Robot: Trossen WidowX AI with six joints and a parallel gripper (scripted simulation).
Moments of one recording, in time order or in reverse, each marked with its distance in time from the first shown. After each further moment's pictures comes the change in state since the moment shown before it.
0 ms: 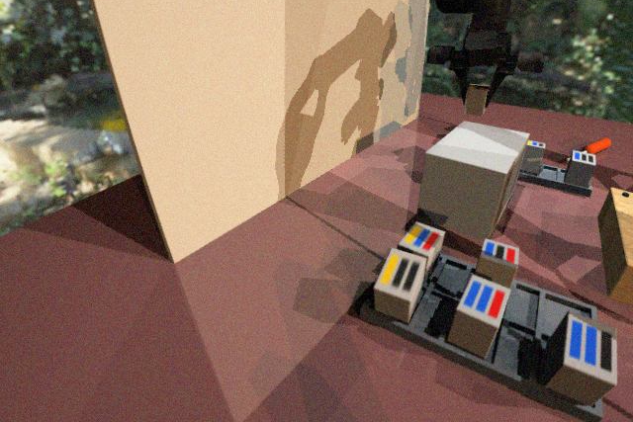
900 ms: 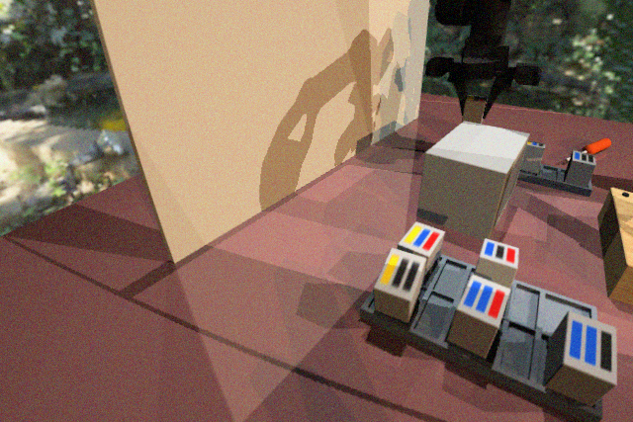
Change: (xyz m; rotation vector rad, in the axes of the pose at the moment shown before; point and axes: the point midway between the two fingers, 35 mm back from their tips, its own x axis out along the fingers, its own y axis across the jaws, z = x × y) arm 0.021 0.000 0.000 0.000 0.000 0.000
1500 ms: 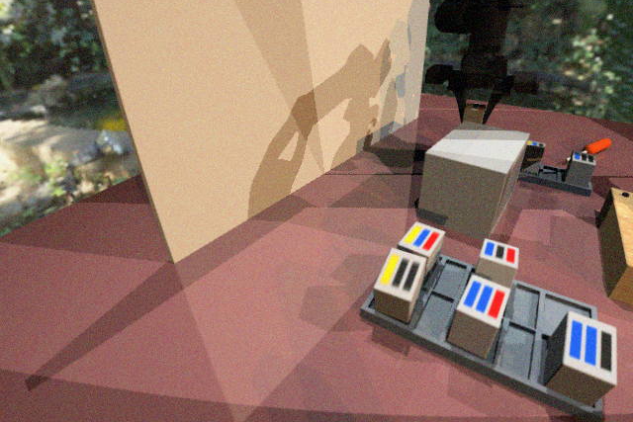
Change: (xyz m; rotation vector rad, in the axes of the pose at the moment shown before) arm 0.014 0.001 0.001 0.000 0.000 0.000
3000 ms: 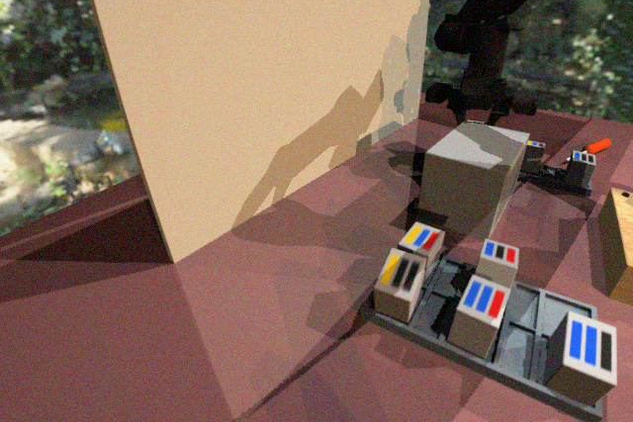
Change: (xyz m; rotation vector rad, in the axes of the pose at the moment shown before) arm 0.034 0.005 0.003 0.000 0.000 0.000
